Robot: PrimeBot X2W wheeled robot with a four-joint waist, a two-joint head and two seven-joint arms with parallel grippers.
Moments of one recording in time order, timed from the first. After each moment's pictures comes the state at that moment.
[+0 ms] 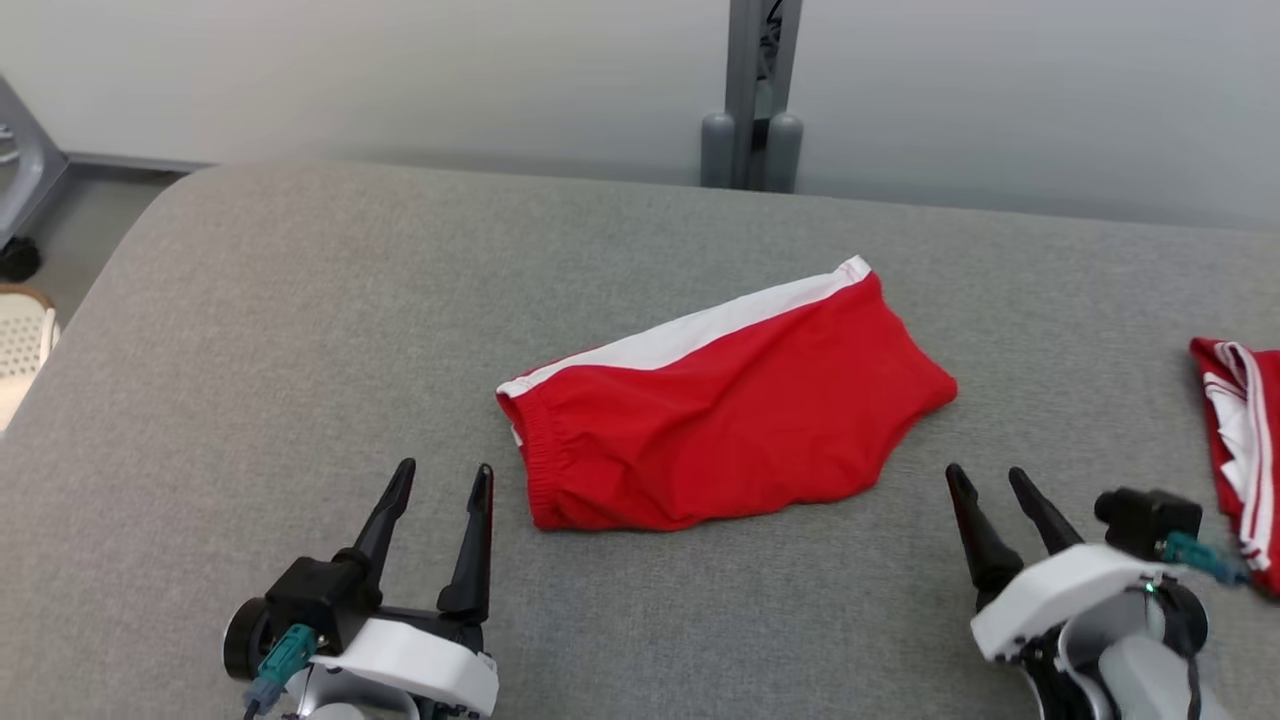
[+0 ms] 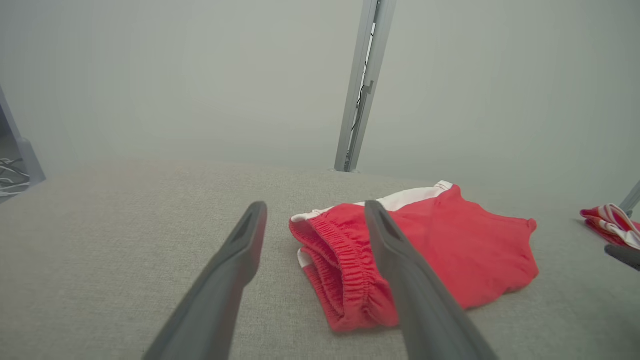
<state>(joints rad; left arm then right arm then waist) -0.07 0.05 -0.19 0.24 -0.27 -0.02 -0.26 -0.25 -0.12 0.21 0.58 0.50 0.13 -0.21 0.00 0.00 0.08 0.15</state>
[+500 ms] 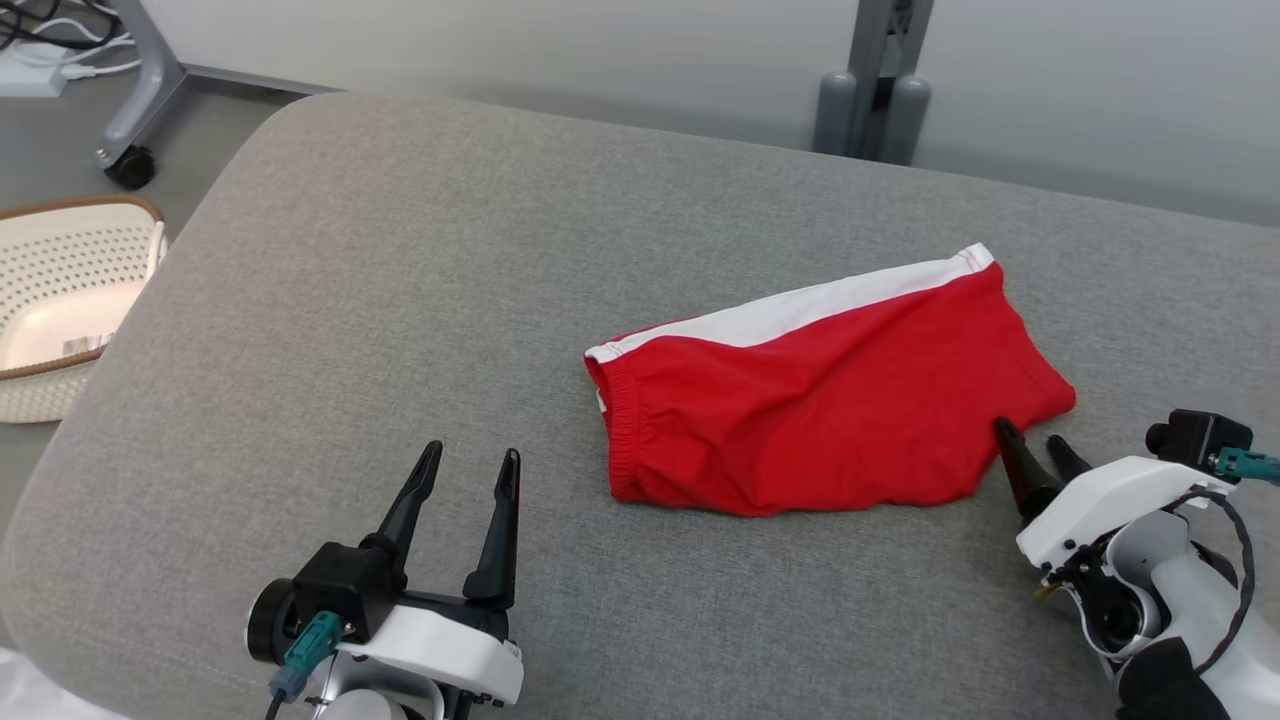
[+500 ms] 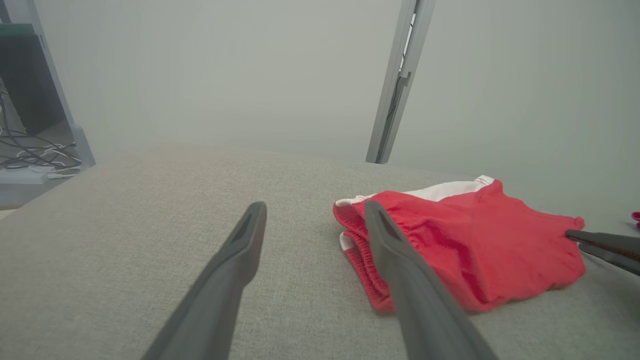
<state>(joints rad) -0.10 0.05 -0.26 0.23 -0.29 0.01 -0.26 -0.50 -0.19 0.27 0.86 0.83 0.13 -0.04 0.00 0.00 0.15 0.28</state>
